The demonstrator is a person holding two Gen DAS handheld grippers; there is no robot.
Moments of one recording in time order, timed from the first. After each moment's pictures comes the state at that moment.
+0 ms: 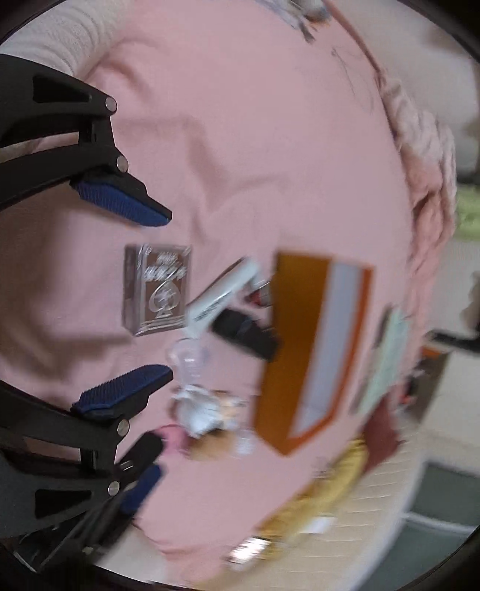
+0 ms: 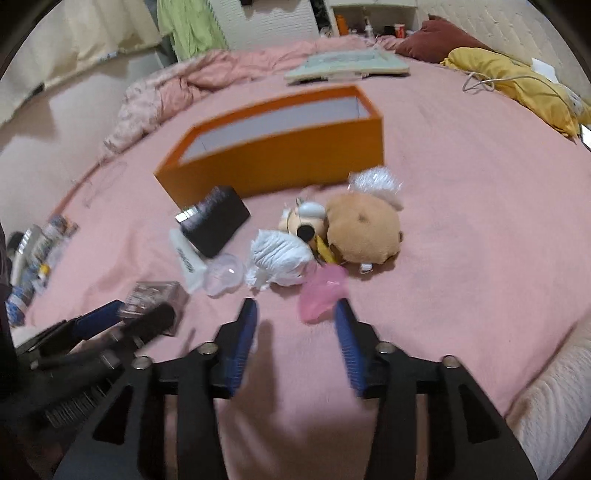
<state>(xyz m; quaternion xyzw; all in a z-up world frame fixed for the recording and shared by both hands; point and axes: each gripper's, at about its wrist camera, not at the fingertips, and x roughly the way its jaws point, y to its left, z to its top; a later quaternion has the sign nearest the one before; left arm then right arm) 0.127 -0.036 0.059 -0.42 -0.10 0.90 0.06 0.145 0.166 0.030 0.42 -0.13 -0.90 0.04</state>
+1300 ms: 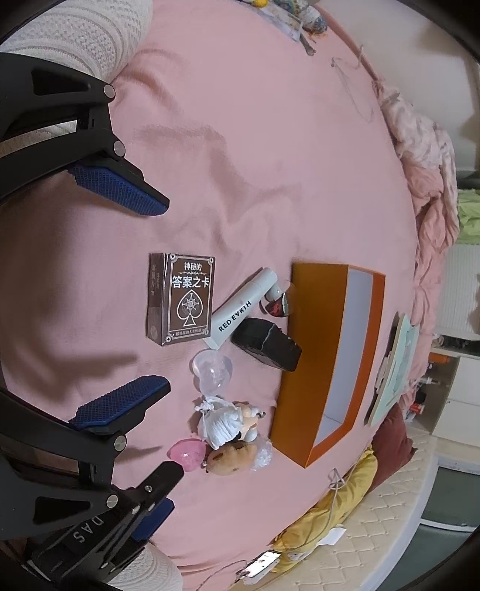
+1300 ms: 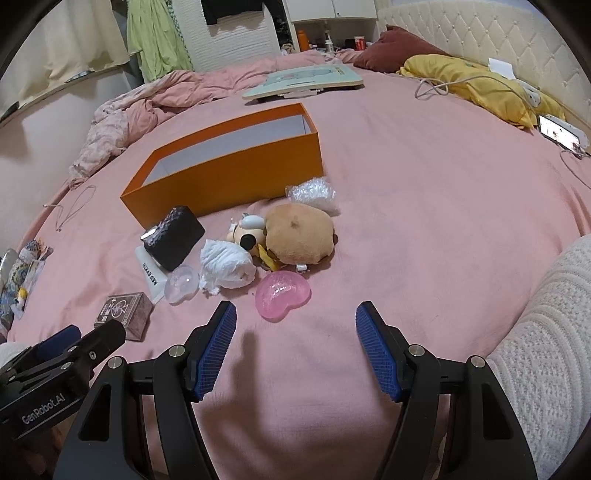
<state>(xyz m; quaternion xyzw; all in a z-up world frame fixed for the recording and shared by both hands) 0.127 -0.021 0.043 -0.46 -0.04 0.89 0.05 0.151 0.181 0.026 0.42 -0.12 -0.90 -0.04</state>
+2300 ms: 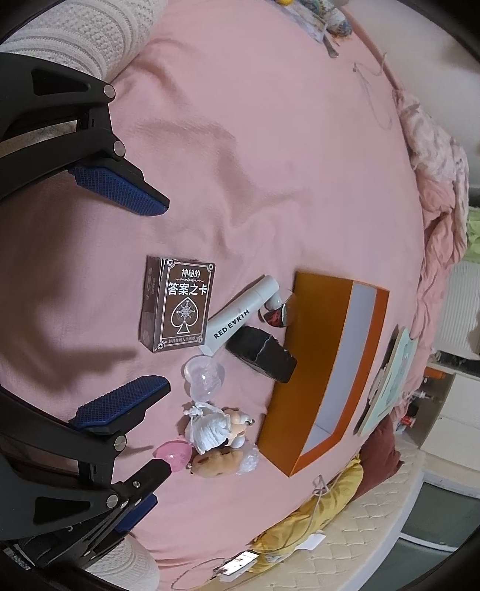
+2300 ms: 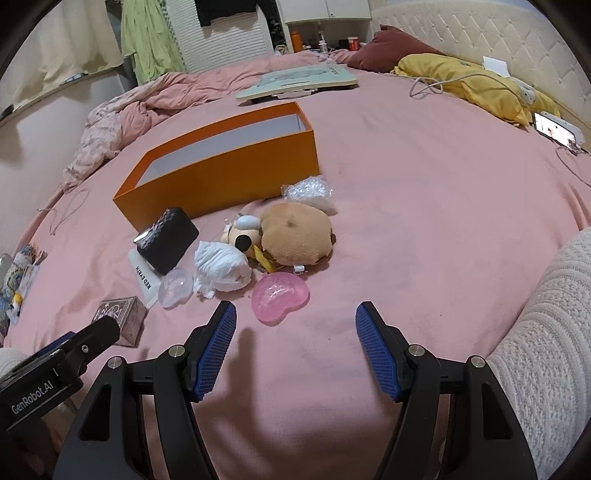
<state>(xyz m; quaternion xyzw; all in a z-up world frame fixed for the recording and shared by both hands) 0.120 -0.029 0.037 -0.46 -0.08 0.88 0.04 0.148 0.181 0.022 0.41 -0.12 -0.90 -0.05</state>
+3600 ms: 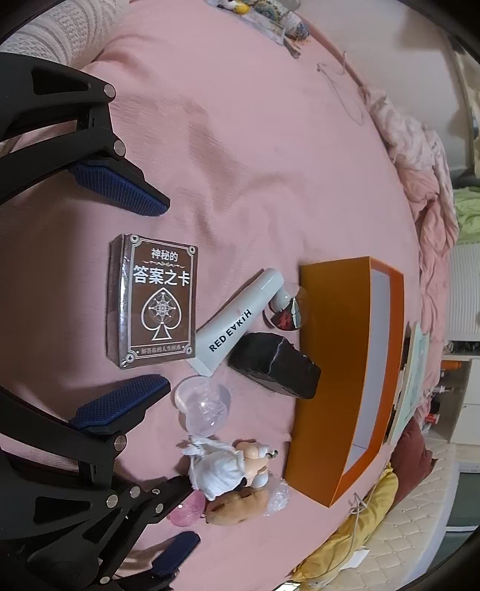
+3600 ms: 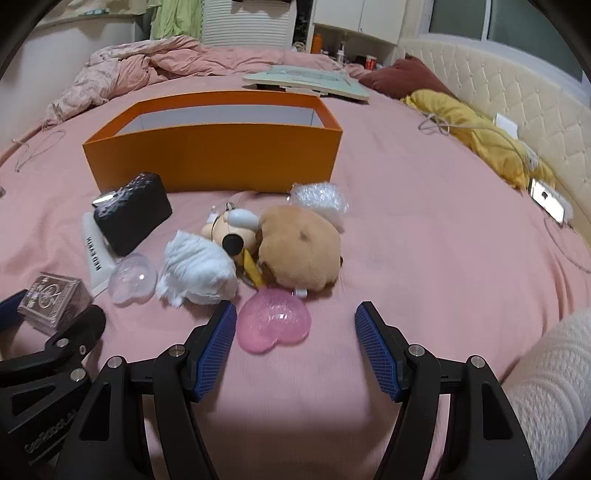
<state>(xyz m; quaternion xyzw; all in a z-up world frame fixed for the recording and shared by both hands) 0.104 -0.001 0.011 -0.46 0.02 0.89 0.00 0.111 0.151 0.000 0.42 0.02 -0.90 -0.09</state>
